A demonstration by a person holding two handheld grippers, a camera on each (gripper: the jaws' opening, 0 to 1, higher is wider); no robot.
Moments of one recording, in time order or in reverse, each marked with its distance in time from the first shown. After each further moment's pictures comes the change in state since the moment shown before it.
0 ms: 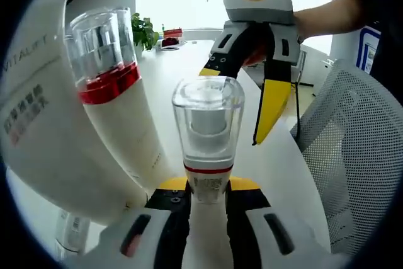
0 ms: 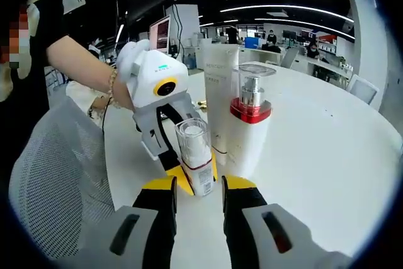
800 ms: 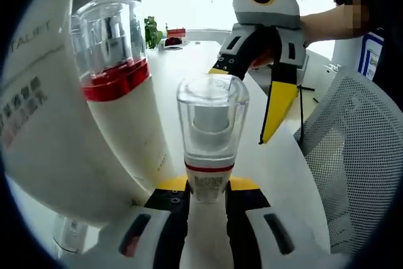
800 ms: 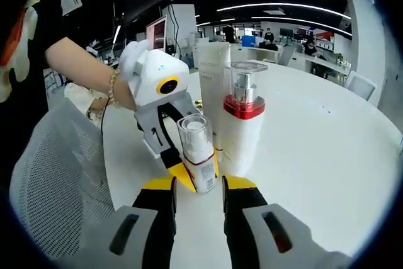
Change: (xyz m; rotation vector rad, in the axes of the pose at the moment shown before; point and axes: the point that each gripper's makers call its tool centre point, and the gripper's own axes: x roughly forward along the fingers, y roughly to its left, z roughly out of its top) left arm 0.004 0.007 -0.004 -0.033 0.000 -0.001; right arm -0.002 -0.003 -0.003 0.016 0.003 -0.005
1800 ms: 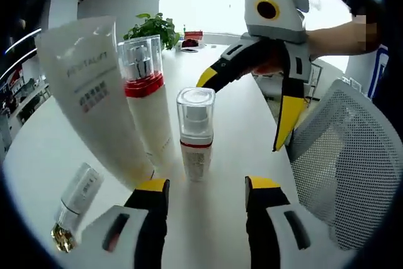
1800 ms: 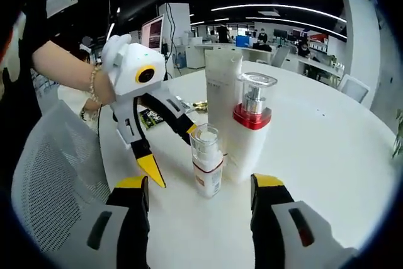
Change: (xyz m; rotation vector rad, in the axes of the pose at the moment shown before) left arm -0.052 -0.019 -0.001 -0.110 -0.023 0.110; right arm -0.004 0.014 0.011 0.009 0.007 -0.075
